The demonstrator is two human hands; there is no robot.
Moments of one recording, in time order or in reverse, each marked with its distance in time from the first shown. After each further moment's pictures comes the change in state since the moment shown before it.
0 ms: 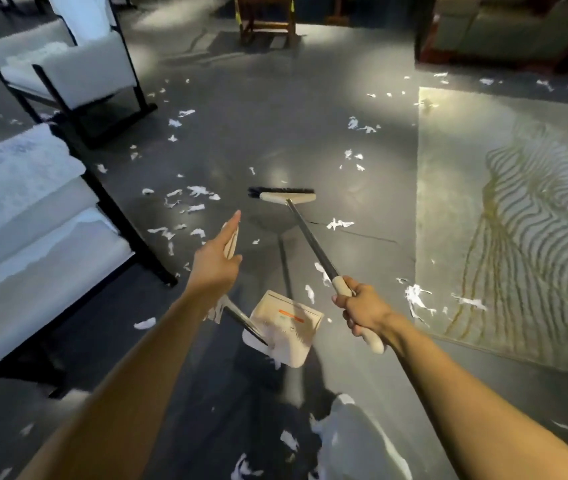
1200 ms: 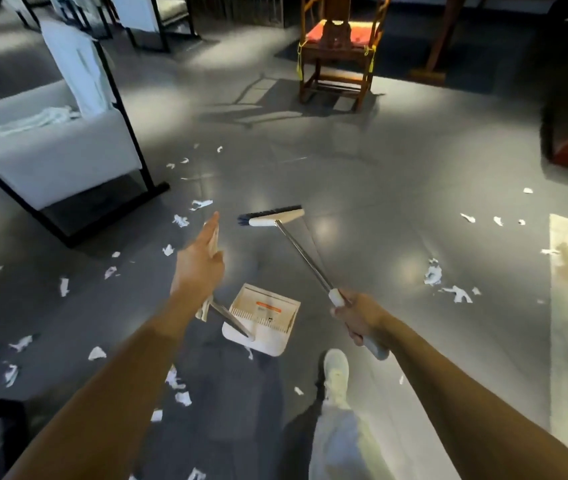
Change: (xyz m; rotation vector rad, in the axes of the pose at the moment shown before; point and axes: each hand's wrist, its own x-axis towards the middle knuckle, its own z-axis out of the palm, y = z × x) left_hand 1.143 0.115 -0.004 0.074 0.327 -0.240; right_hand 0.958 -0.706 -0.214 -0.345 -0.212 -0.150
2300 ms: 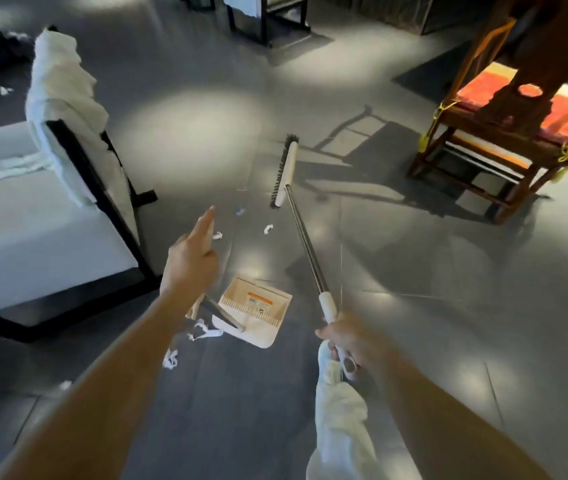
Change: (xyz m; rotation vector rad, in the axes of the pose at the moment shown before) left_hand 1.019 0.065 0.062 0.028 0.295 -0.158; right_hand 0.946 -0.561 -0.178 -0.081 -0.296 0.201
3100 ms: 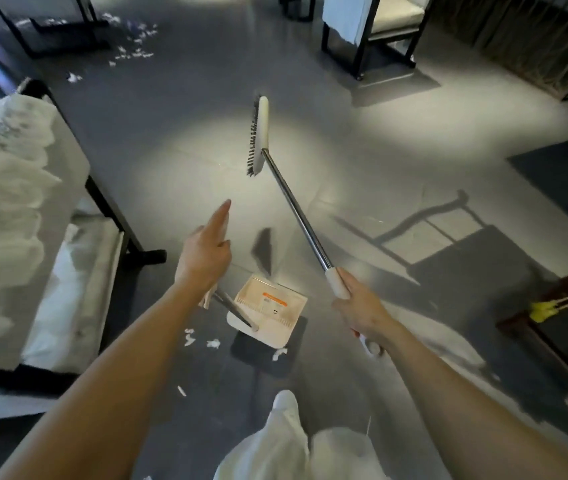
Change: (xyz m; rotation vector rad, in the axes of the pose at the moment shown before) left_hand 0.637 0.024 0.102 -0.051 0.112 -0.231; right_hand 0.420 -0.586 -0.156 -0.407 -0.039 -0.548
